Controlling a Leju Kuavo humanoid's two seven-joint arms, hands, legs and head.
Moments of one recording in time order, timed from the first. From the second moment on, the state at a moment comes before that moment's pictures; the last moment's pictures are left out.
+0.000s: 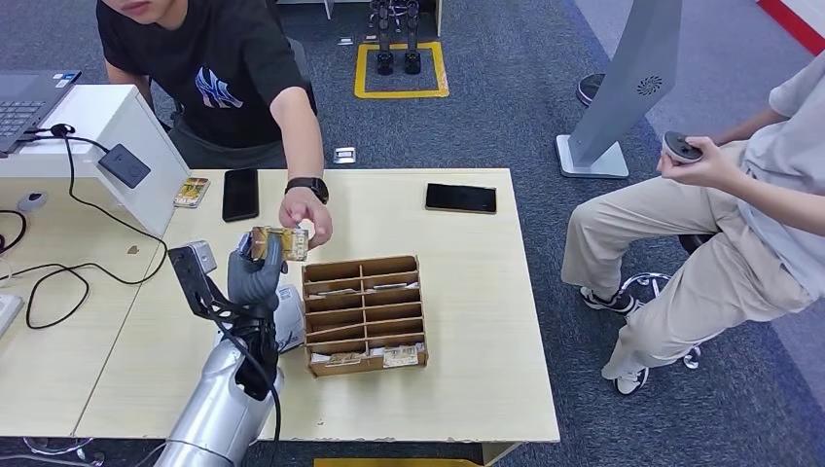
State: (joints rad) left arm -0.33 -0.11 -0.31 -1.20 0.39 0.27 -0.34; right arm -0.03 0.11 -1.51 -0.34 1.51 -0.02 -0.02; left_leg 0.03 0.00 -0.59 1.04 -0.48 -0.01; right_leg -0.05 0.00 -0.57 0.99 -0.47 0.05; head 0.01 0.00
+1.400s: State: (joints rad) left arm -0.70 -0.06 -0.22 -0.66 0.50 0.62 -0.40; right arm -0.05 0.08 -1.44 -0.25 1.51 -0.08 0.03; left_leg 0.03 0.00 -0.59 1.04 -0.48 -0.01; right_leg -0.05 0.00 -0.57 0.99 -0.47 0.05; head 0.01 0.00
